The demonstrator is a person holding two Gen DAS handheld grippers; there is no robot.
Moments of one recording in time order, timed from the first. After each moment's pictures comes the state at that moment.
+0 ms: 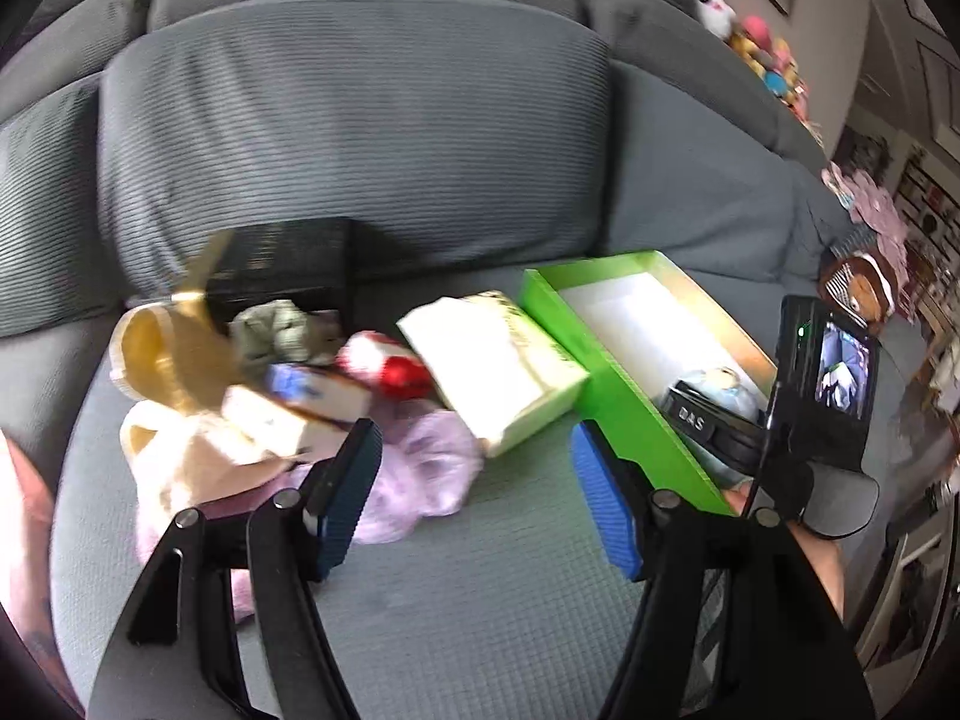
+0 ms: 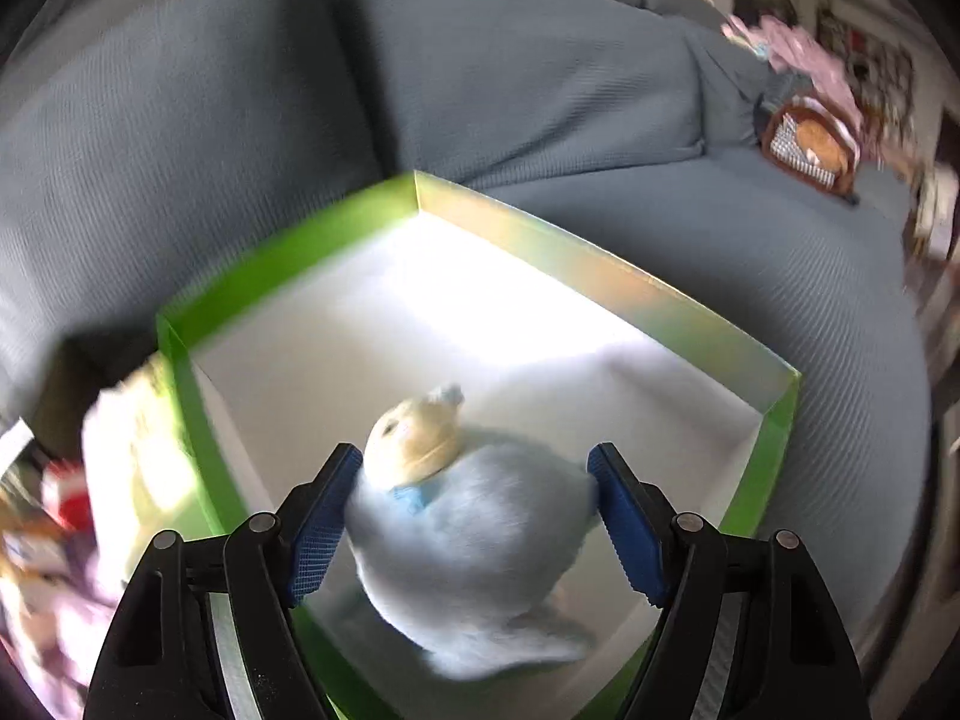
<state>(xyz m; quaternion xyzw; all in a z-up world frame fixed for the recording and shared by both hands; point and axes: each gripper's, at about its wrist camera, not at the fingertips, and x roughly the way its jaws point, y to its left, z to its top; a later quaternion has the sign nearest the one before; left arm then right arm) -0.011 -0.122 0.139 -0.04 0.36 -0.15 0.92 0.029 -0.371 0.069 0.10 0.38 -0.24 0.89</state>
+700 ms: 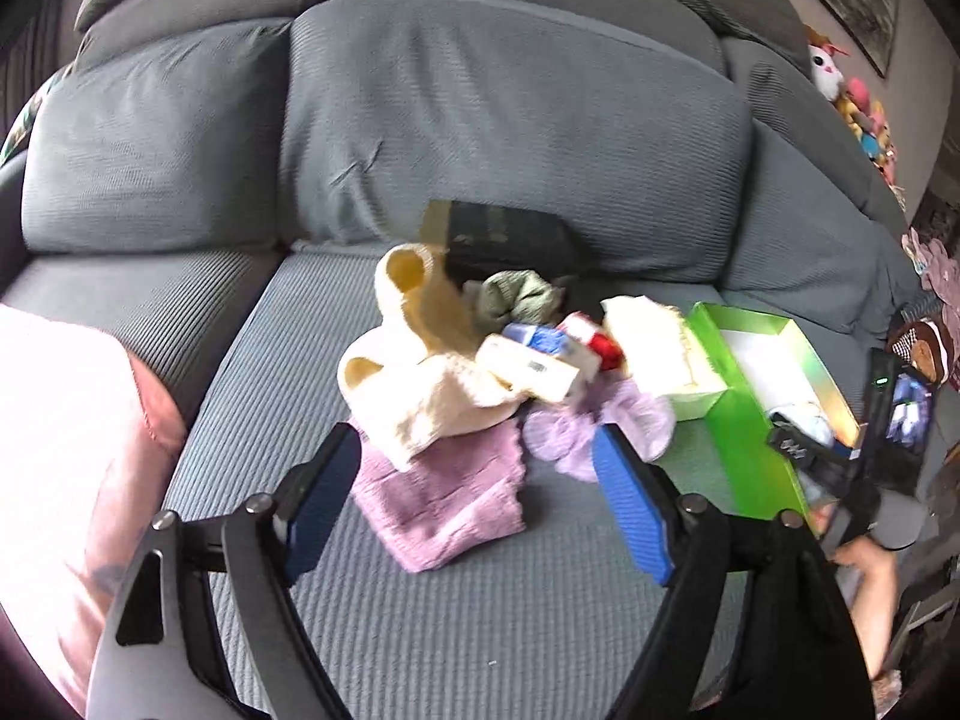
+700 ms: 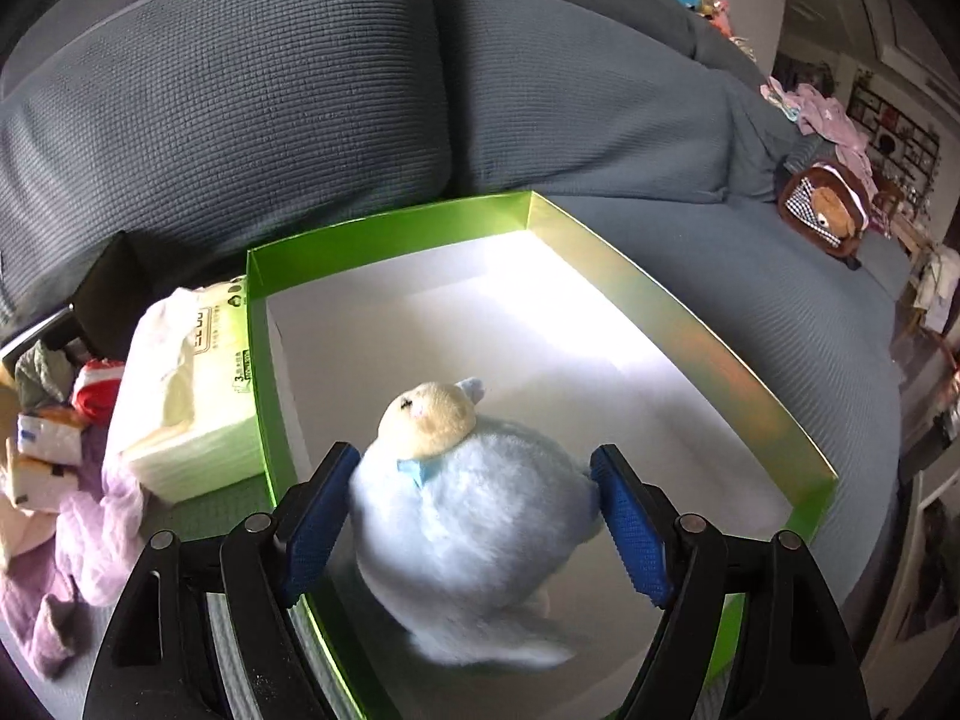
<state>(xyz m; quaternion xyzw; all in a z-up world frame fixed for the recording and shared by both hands) -0.048 0.005 0.130 -0.08 0.38 -0.04 0.92 -0.002 -0.304 0.076 0.04 0.39 -0.22 0.89</state>
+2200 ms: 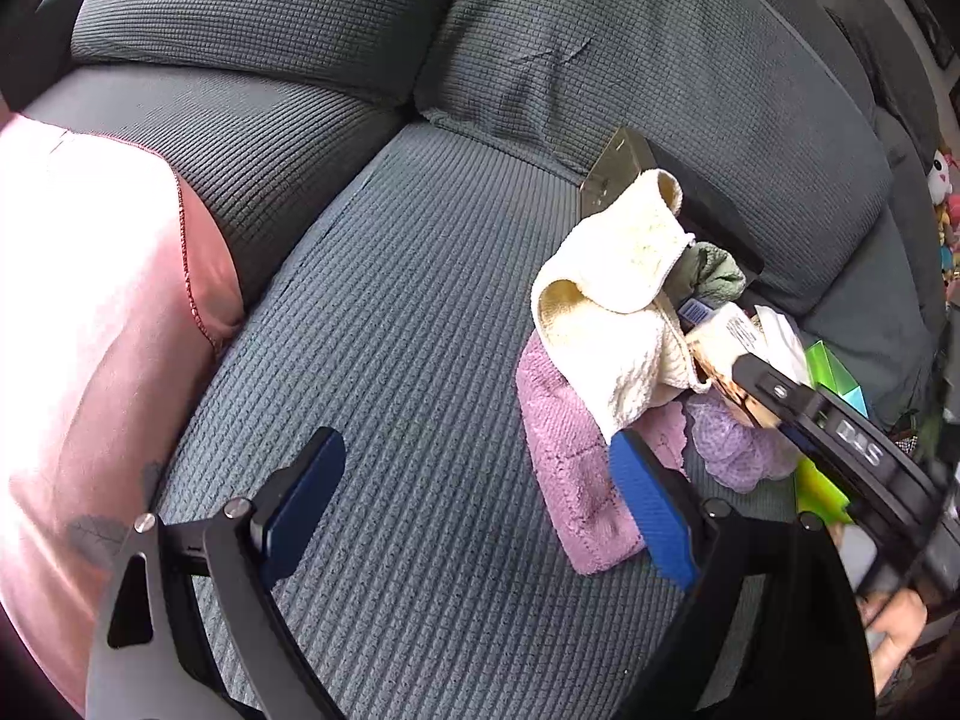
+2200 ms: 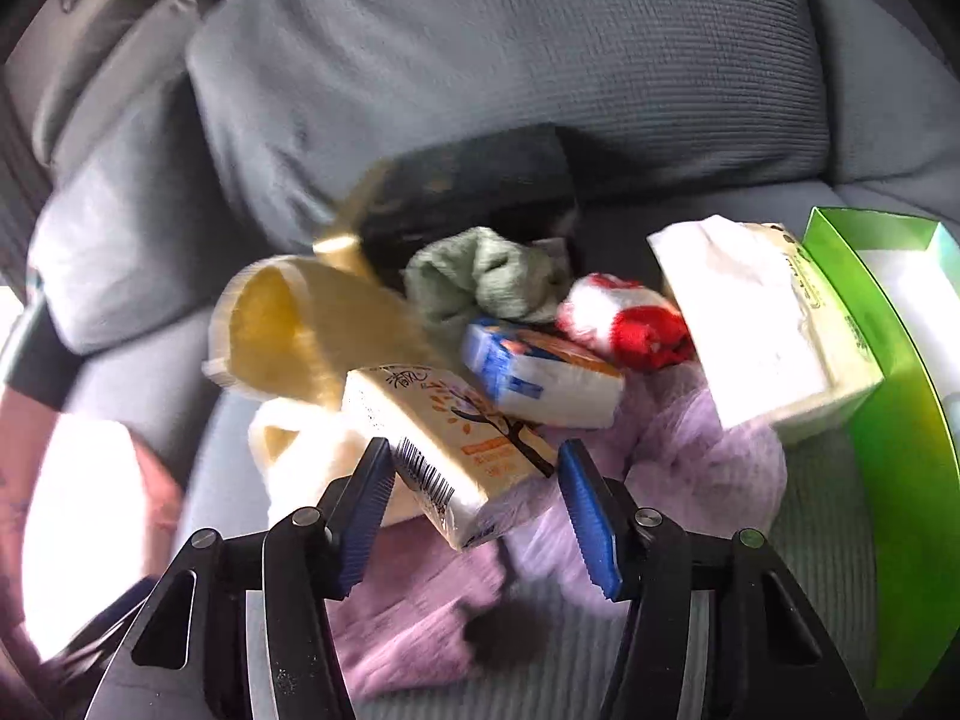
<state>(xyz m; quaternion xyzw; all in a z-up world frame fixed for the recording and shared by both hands) -0.020 0.108 0.052 -0.22 0.46 0.01 0.86 0.054 -0.095 0.061 0.09 0.44 0.10 0.89</state>
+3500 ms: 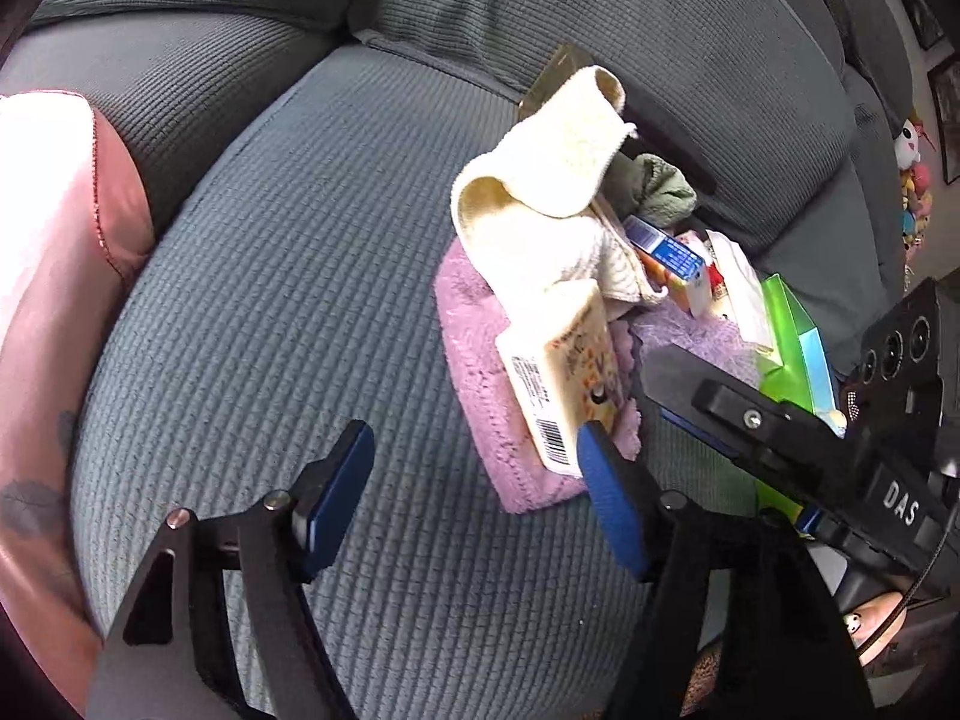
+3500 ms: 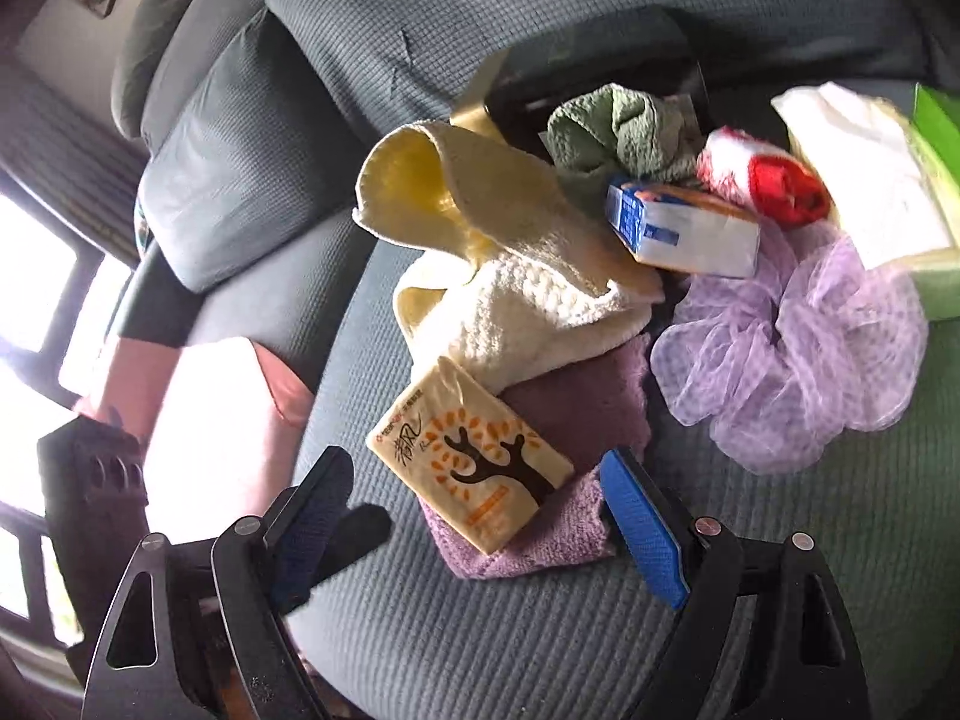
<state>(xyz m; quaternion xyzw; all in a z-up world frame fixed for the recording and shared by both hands) -0.018 0.077 0.031 -0.24 0.51 -0.08 0.82 0.038 -0.086 0.041 0.16 0.52 0.24 0.81</state>
